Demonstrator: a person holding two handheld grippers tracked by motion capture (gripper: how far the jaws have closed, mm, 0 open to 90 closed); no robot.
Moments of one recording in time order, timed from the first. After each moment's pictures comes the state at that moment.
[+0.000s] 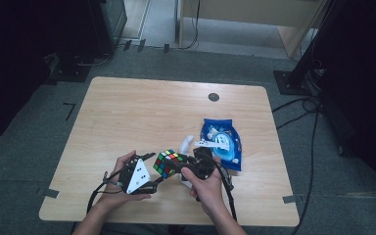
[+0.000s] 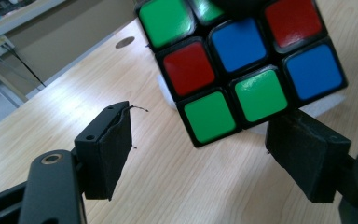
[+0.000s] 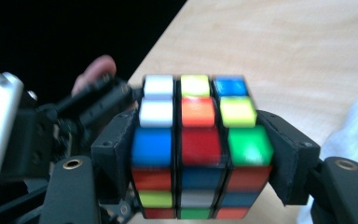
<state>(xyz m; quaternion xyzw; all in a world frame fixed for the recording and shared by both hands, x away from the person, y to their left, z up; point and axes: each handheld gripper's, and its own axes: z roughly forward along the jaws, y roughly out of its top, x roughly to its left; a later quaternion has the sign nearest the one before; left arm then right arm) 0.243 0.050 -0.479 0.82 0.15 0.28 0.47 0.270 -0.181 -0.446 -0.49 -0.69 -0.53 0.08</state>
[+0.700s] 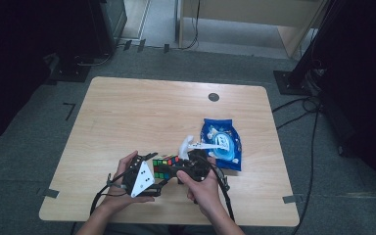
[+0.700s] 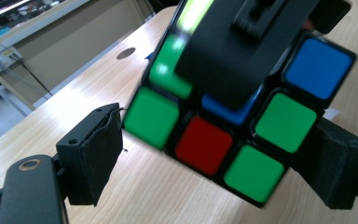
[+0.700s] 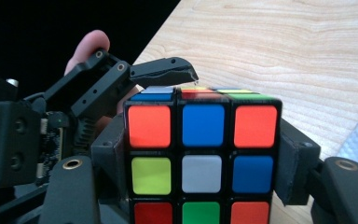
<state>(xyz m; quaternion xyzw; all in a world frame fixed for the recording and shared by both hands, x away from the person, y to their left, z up) 0.236 0.039 -0.478 0.82 0.14 0.29 0.47 0.268 -0.169 -0.451 -0.48 -0.71 -0.51 0.09</state>
